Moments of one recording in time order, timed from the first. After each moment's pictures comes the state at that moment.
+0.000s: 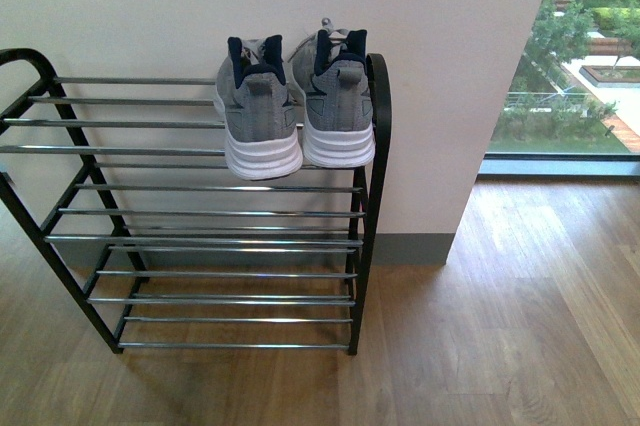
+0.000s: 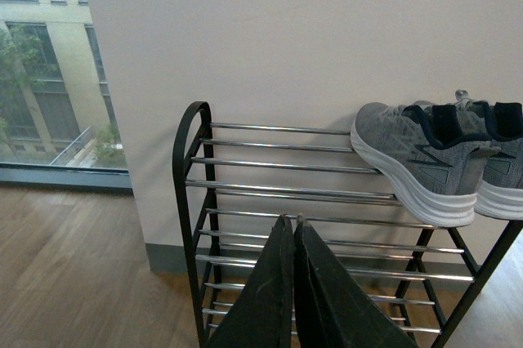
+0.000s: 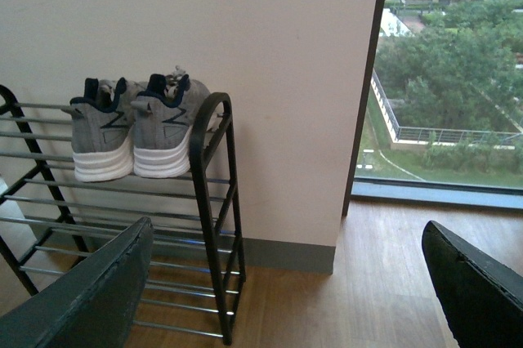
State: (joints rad) left arm 0.00 0.28 0.01 0.28 0.00 -0.01; right arm 0.00 0.00 0.02 0.00 0.00 0.00
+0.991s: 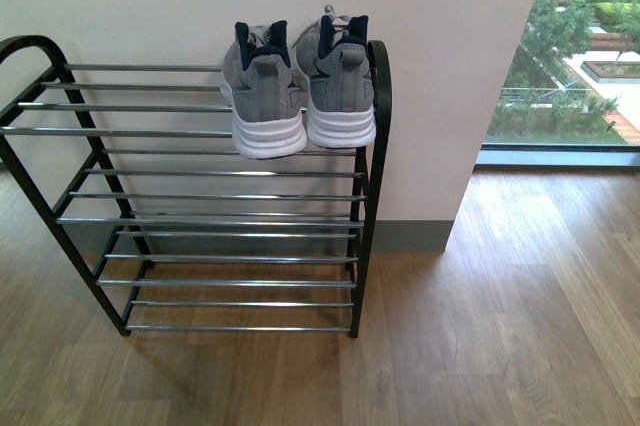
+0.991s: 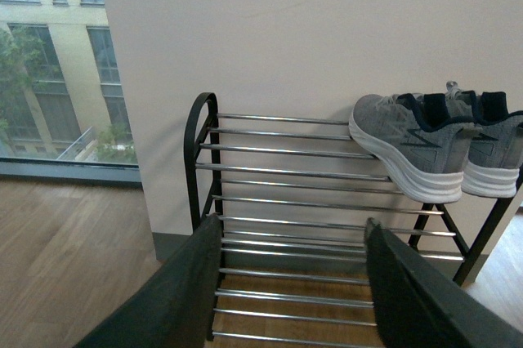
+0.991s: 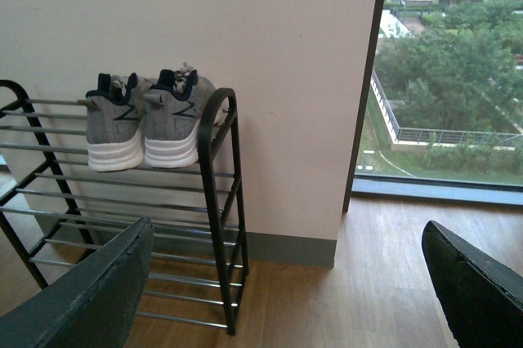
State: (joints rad) left arm 0.00 0.02 0.01 0.00 0.00 -0.01; right arm 0.00 0.00 0.02 0.00 0.00 0.00
